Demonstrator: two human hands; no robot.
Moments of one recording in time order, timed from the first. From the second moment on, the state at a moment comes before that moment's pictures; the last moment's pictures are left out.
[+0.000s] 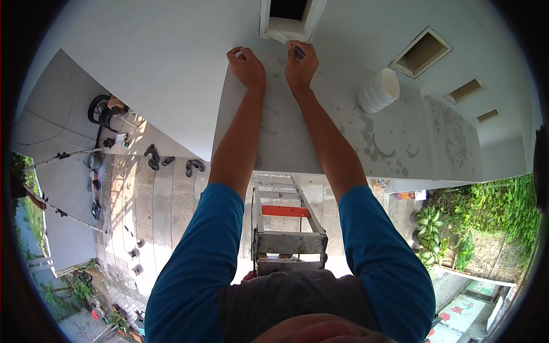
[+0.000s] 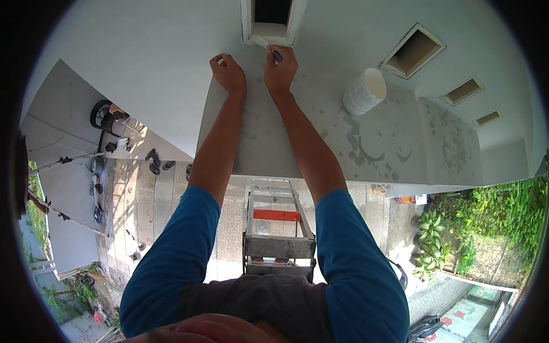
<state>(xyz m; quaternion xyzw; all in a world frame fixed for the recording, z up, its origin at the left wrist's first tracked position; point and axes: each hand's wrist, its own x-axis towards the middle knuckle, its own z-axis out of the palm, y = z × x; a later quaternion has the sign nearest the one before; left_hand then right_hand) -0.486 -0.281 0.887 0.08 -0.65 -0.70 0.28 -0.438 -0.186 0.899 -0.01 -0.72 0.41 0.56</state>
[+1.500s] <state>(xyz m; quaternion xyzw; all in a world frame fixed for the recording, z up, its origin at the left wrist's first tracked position) -0.490 -0.283 0.888 0.10 -0.63 -0.73 0.27 -0.456 -0.164 1.041 0.26 -0.73 0.24 0.58</state>
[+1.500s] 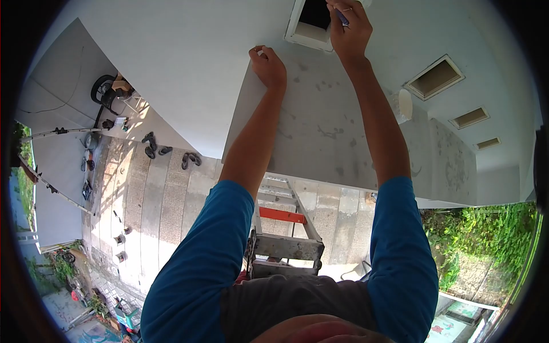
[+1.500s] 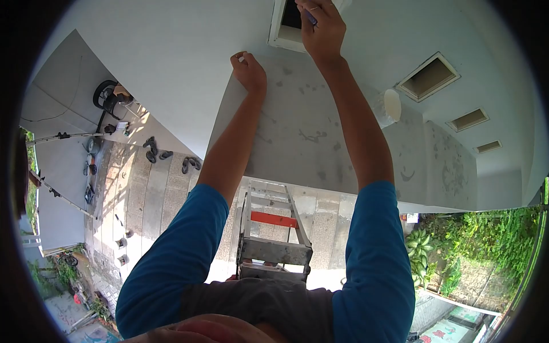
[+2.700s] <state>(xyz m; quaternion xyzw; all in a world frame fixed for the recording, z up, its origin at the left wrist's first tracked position) -0.491 -0.282 0.887 0.11 -0.62 -0.72 0.28 -0.468 -0.160 1.040 0.19 -0.85 0.16 0.46</state>
